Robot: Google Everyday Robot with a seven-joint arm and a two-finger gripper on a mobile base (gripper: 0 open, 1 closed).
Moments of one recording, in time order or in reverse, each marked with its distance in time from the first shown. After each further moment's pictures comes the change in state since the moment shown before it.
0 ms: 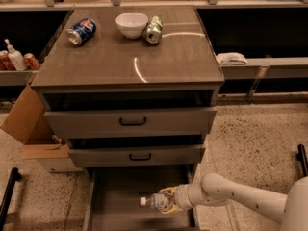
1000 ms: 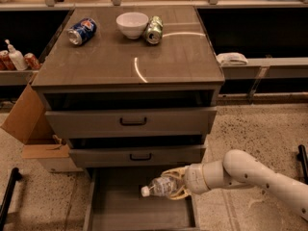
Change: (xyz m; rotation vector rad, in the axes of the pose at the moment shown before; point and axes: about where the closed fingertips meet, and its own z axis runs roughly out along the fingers) arm -0.156 -0.022 -0.149 0.049 -0.080 -0.377
